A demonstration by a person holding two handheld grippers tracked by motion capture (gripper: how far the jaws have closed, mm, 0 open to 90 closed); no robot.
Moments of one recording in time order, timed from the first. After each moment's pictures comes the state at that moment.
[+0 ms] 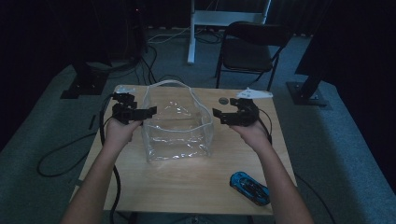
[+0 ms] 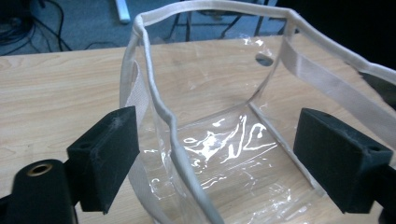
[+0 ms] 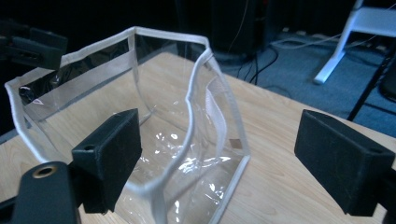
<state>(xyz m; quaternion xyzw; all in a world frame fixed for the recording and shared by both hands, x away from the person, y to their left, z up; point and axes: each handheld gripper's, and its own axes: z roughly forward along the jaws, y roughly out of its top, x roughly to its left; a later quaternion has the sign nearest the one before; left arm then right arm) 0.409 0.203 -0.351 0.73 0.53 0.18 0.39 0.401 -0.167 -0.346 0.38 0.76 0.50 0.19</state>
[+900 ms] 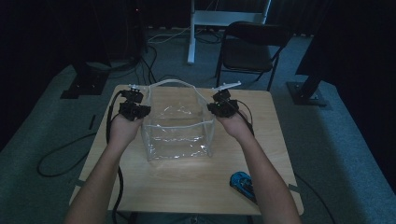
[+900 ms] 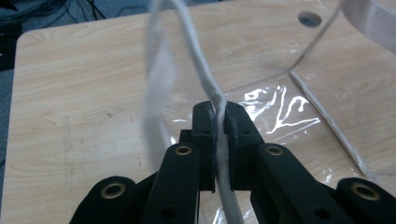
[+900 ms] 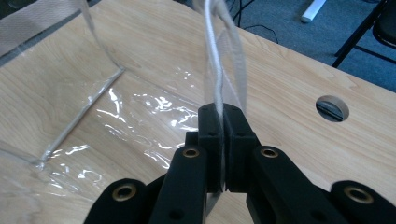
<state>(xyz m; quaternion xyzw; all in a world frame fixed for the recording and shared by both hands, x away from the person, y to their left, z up) 0.417 0.187 -0.351 0.75 0.56 0.20 0.31 0.444 -0.122 -0.364 0.44 0.80 0.37 0.18</state>
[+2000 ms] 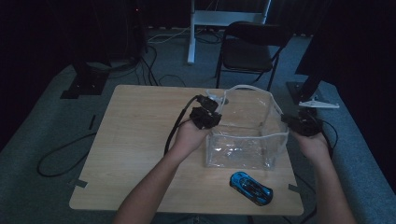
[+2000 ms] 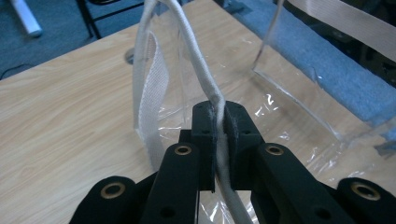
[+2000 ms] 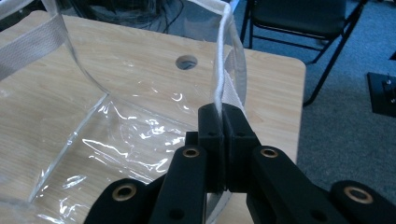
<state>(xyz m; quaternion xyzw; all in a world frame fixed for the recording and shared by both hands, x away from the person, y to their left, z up) 0.381 -0.024 -0.338 0.84 0.38 0.16 0.36 0.361 -0.341 -0.352 0.53 0.71 0.39 0.24</state>
